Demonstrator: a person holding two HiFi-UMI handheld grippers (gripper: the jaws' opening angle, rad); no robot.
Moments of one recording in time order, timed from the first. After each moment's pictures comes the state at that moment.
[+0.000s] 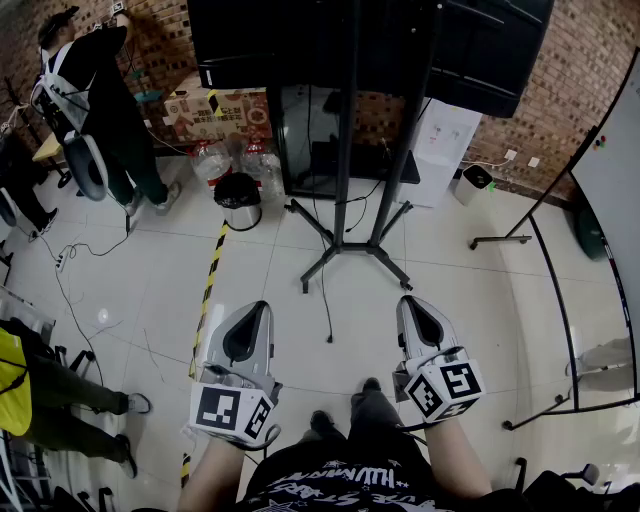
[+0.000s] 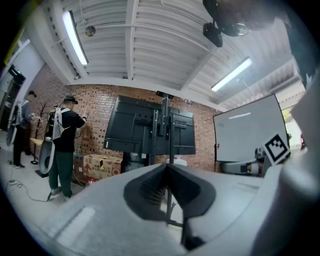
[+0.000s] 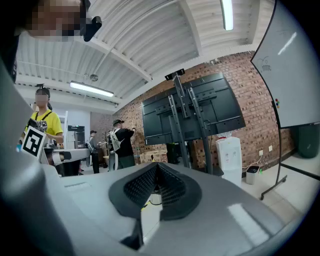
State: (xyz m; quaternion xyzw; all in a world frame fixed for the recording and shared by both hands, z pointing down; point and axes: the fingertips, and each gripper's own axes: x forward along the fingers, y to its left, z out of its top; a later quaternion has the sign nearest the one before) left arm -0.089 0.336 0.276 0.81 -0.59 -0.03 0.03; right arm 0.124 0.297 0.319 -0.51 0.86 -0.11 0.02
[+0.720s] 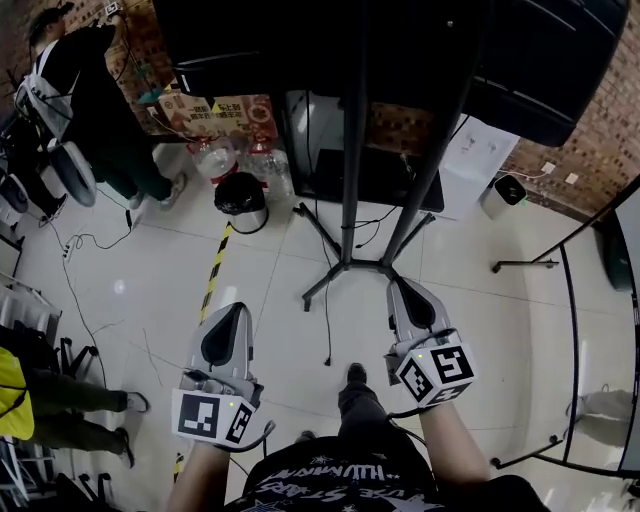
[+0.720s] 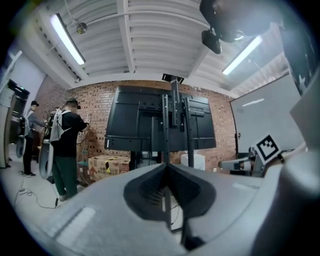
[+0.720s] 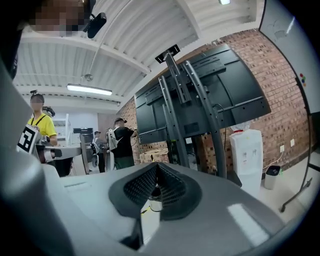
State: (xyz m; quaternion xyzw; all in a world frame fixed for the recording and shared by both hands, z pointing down) left arm -0.085 0.151 0.291 0.76 -0.65 0.01 0.02; right arm 0.125 0.062 0.351 -0.45 0.88 -0.12 0.02
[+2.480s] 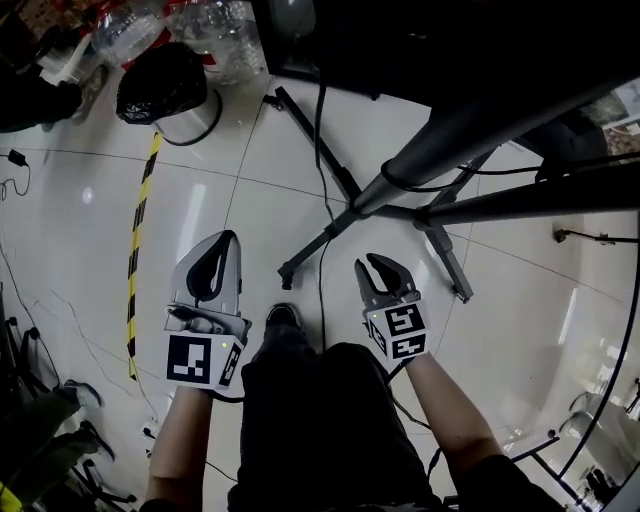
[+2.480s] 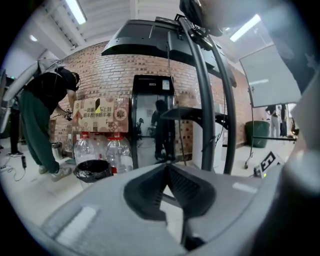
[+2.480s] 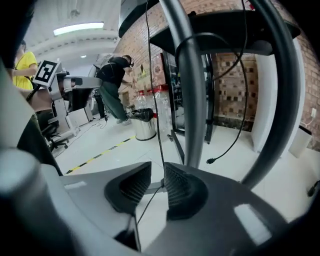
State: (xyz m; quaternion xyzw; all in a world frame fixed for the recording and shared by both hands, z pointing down) left arm -0.164 -0.132 0.791 0.77 -0.63 0.09 0.09; right arm 0.031 -0.120 0.987 -0.36 0.88 -0.19 -0.26
